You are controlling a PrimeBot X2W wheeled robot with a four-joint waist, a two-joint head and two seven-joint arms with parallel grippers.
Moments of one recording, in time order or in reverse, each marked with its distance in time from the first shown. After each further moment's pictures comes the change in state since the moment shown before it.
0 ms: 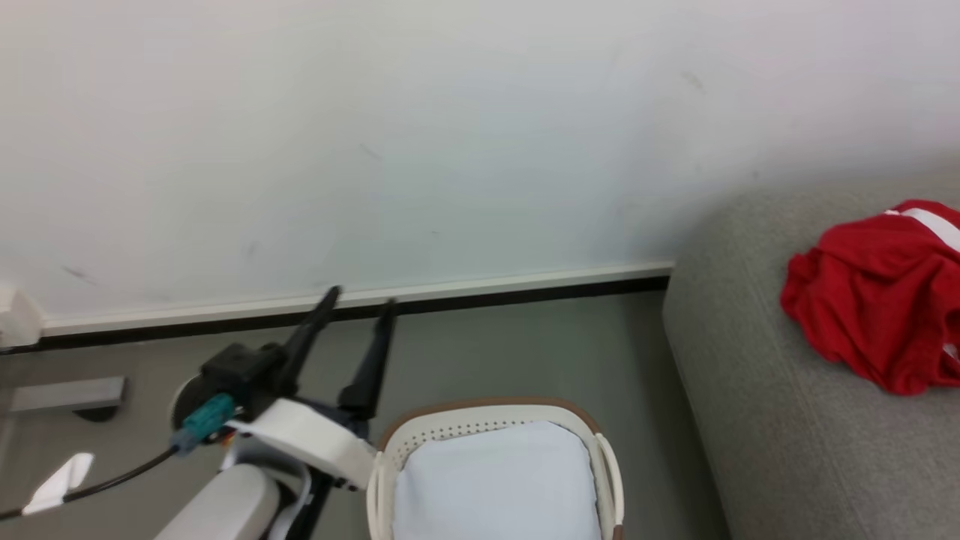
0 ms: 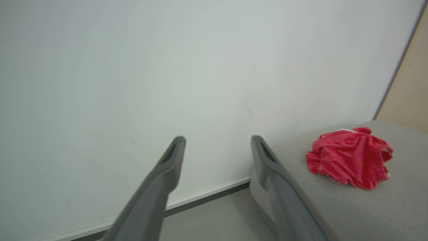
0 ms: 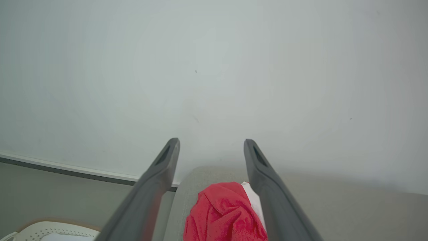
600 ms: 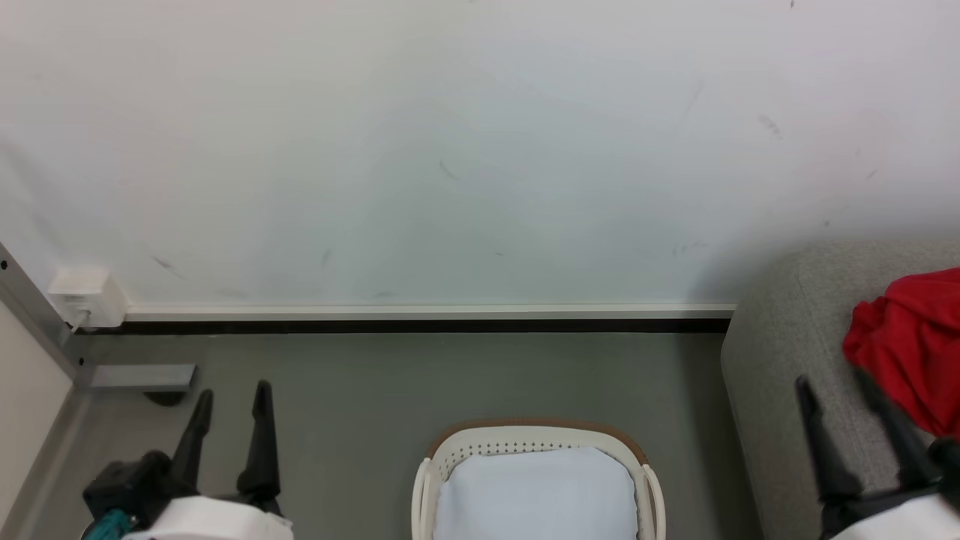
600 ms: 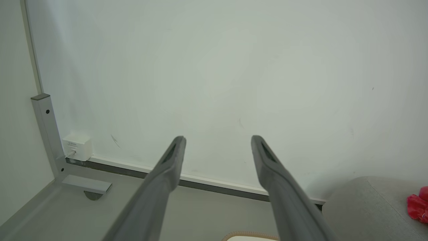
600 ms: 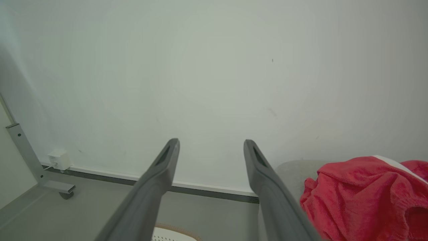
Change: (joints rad) left arm 0.348 -0.110 0.404 -0.040 0.079 0.001 0.000; right arm 0.483 0.471 -0.082 -0.129 -0.307 0.000 -0.376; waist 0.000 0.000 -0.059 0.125
